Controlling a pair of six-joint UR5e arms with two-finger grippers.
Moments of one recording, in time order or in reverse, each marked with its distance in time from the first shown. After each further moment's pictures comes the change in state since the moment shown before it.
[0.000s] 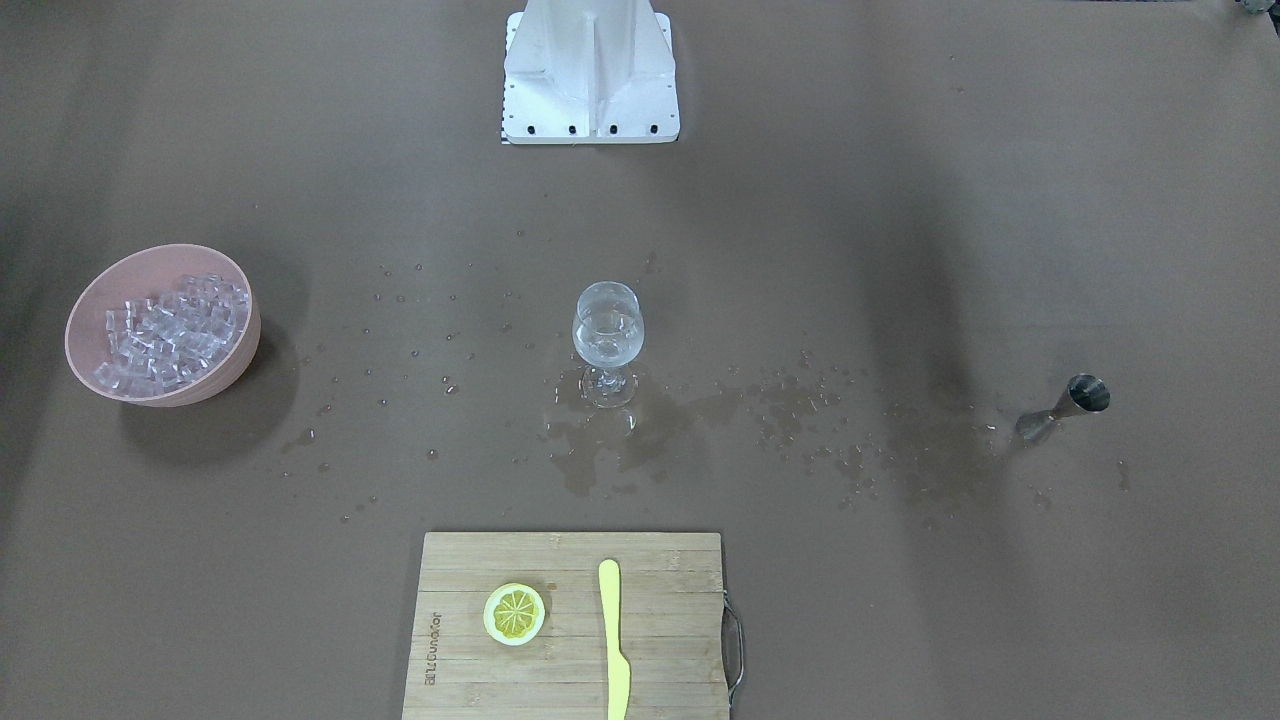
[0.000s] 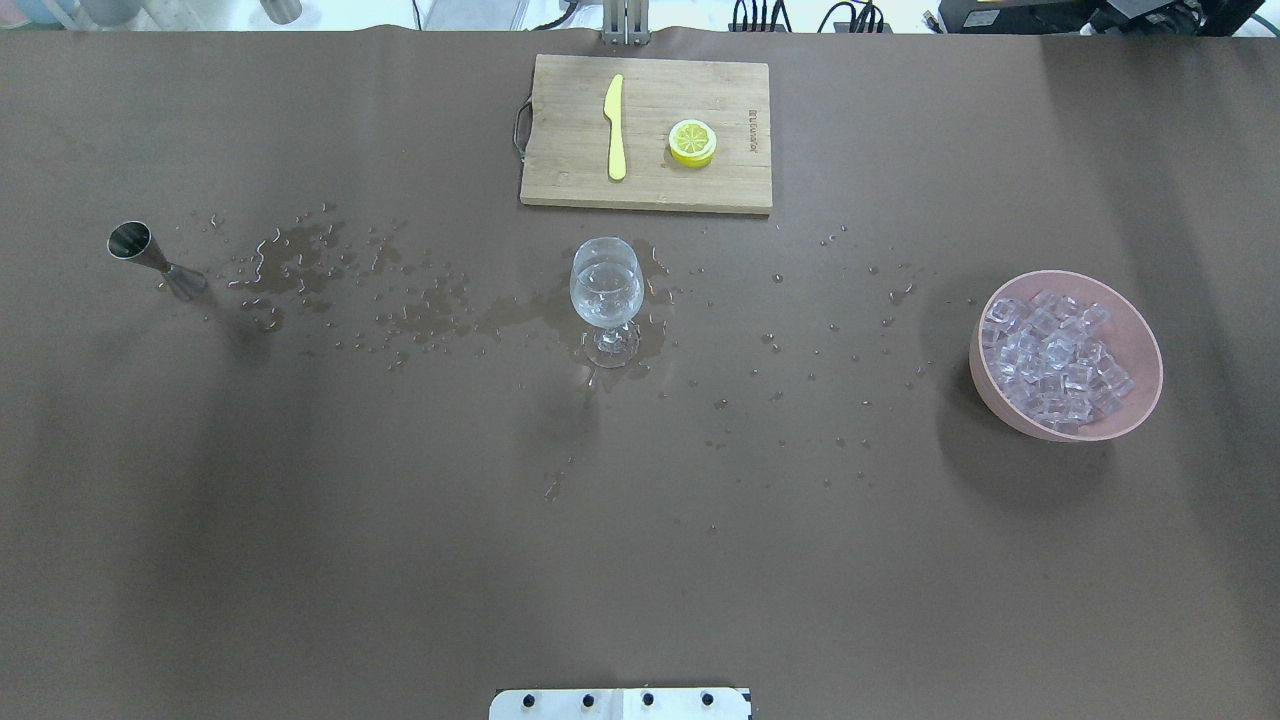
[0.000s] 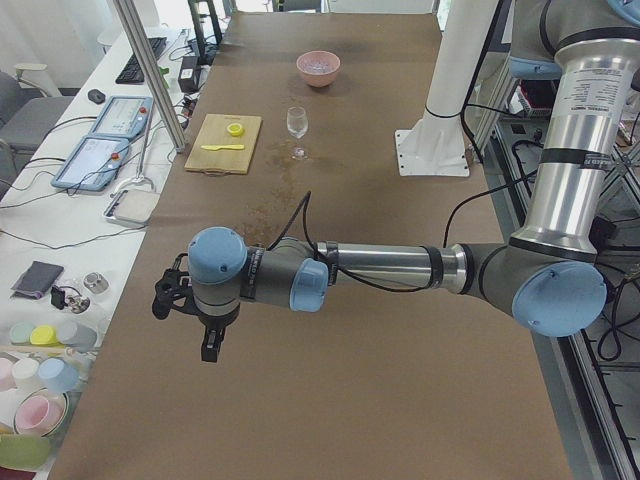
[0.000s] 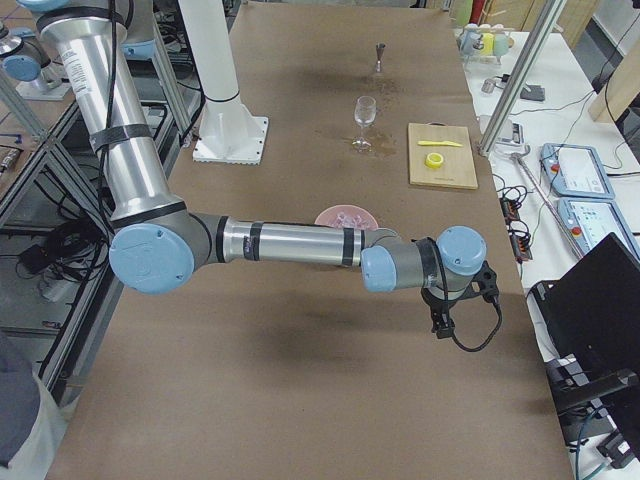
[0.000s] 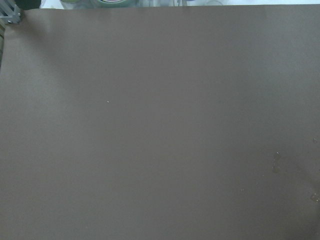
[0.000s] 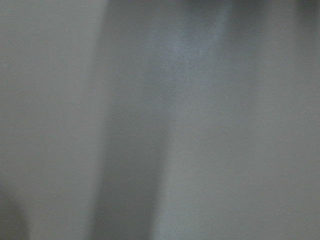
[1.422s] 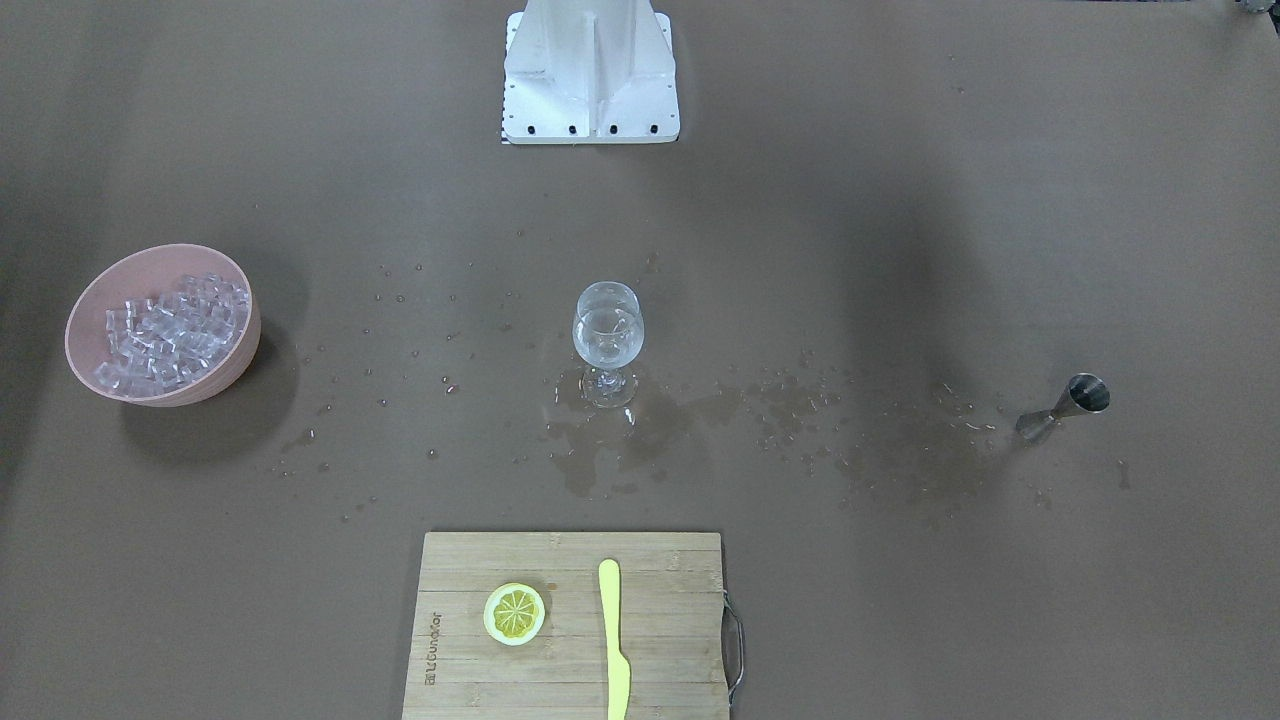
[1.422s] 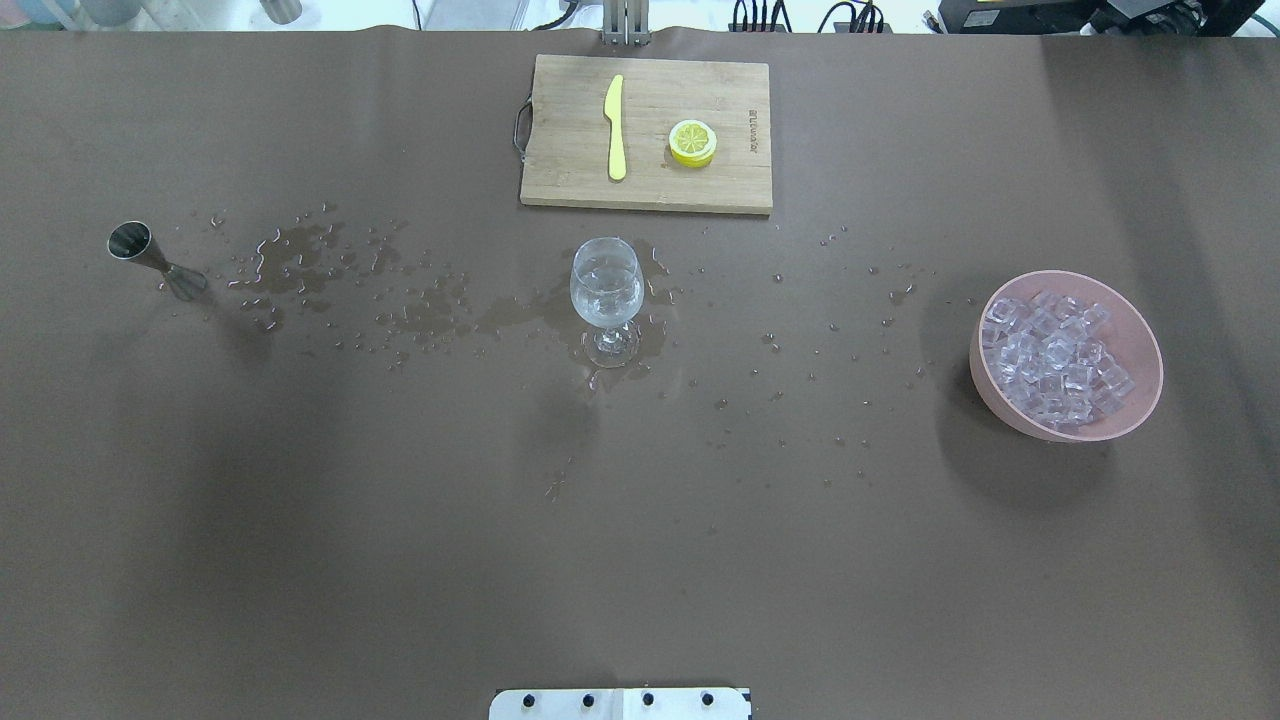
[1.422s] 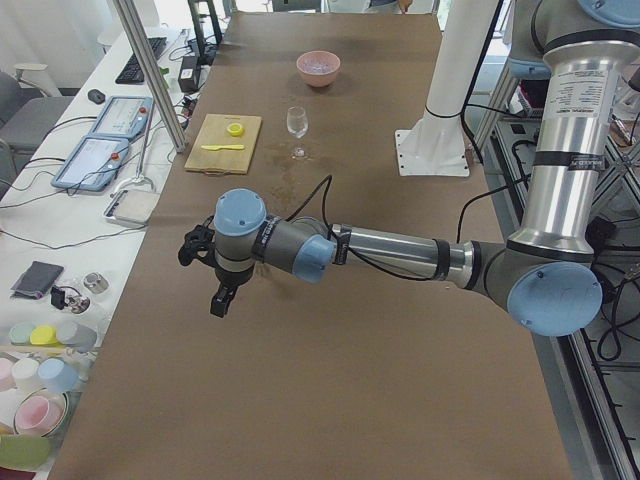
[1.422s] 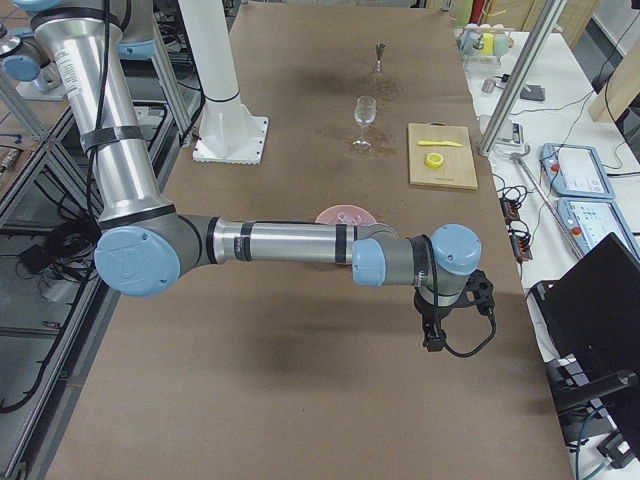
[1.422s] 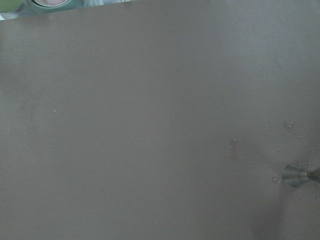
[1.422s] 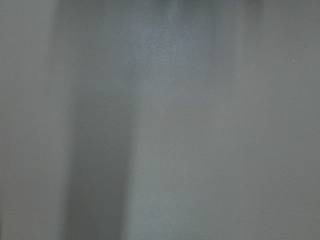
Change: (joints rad) left arm 0.138 0.063 -0.149 -0.109 0.065 -0.005; right arm 0.022 -0.031 0.071 -0.108 -0.084 -0.013
